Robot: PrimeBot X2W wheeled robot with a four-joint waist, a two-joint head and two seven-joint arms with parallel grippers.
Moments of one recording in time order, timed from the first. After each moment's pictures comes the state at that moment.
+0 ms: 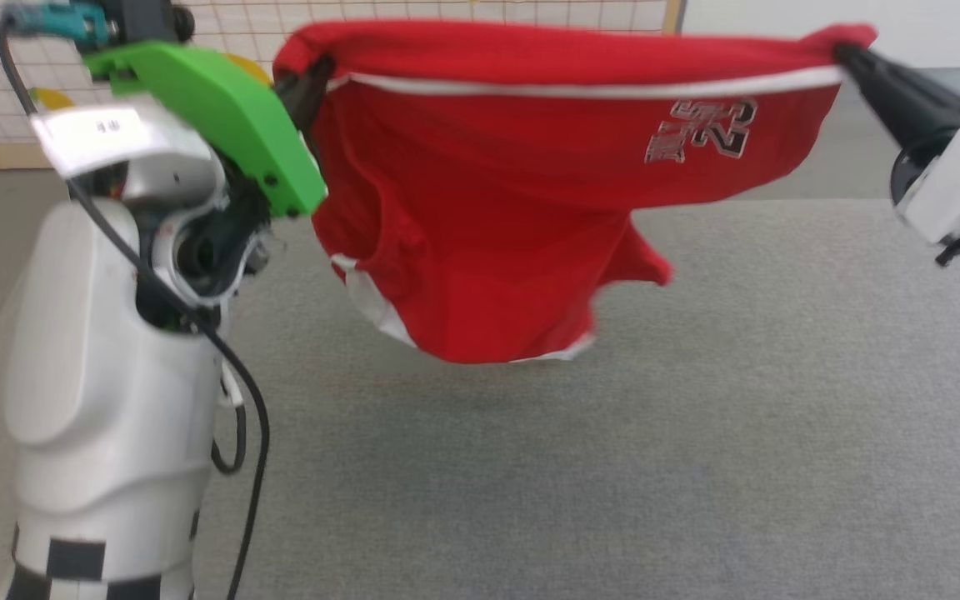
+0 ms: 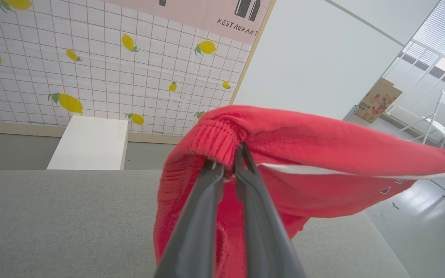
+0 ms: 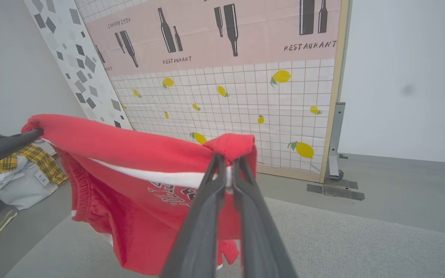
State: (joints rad) left arm -0.73 0.18 -0.15 0.01 -0.66 0.14 0.70; right arm -0.65 -0.23 -0.08 -0.06 0.60 0.13 0.78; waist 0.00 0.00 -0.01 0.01
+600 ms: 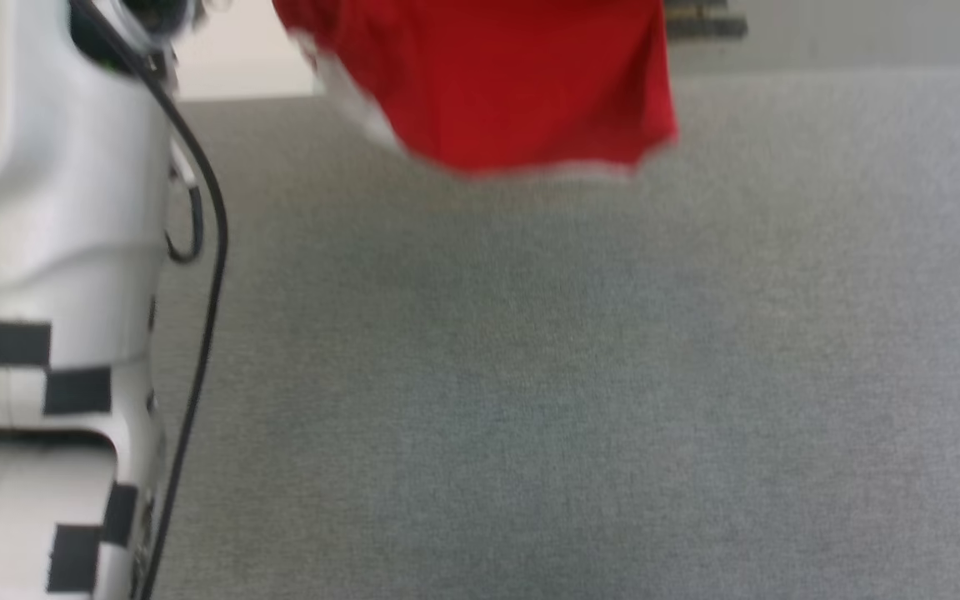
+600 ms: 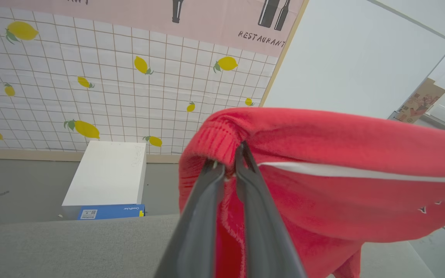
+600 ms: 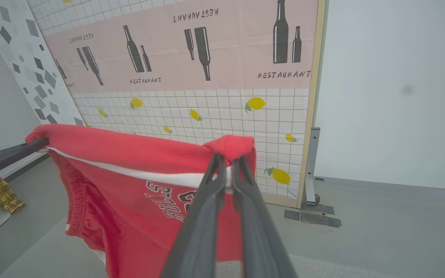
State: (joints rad) left arm -1.21 0.19 -0.18 0.37 -0.56 0.12 0.60; right arm -1.10 -0.18 -0.09 0.12 0.45 0.13 0.75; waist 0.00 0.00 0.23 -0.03
